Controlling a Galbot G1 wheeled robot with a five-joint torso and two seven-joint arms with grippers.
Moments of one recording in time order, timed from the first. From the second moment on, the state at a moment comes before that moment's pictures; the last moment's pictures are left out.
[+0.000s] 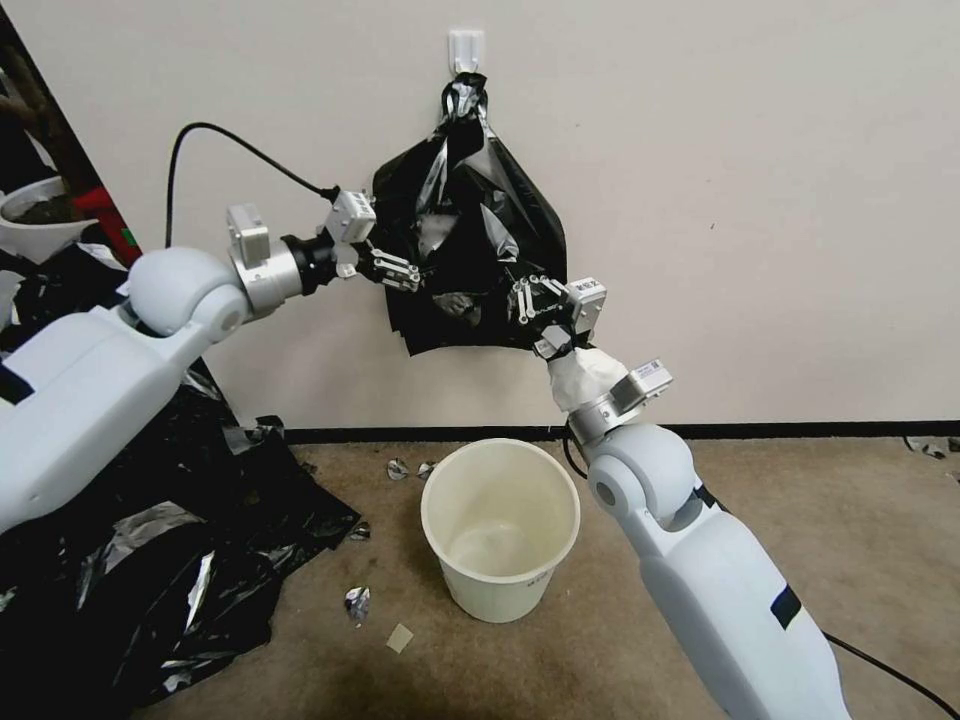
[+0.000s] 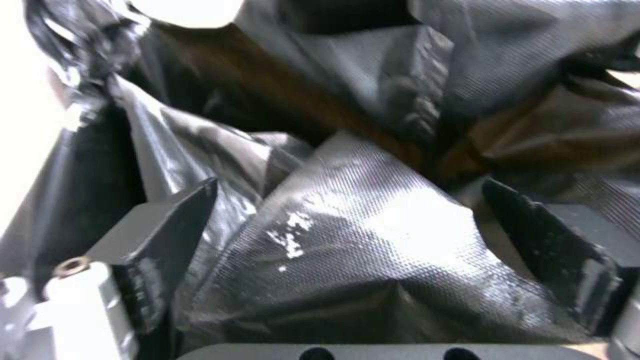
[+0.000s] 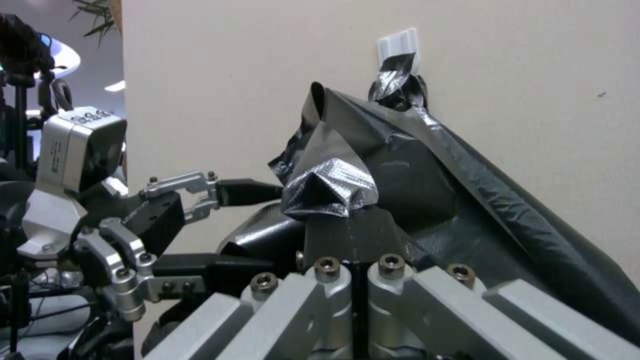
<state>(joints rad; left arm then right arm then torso) 0.14 -0.63 0.26 -1.63 -0.79 0.07 0.58 -0.86 1.29 0.08 1.95 0.41 0.03 0.02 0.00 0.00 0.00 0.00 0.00</state>
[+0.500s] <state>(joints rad) 0.15 -0.62 0.24 -1.62 -0.72 0.14 0.62 -0.85 1.29 0.08 1.95 0.41 0.04 0.02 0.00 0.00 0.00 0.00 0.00</state>
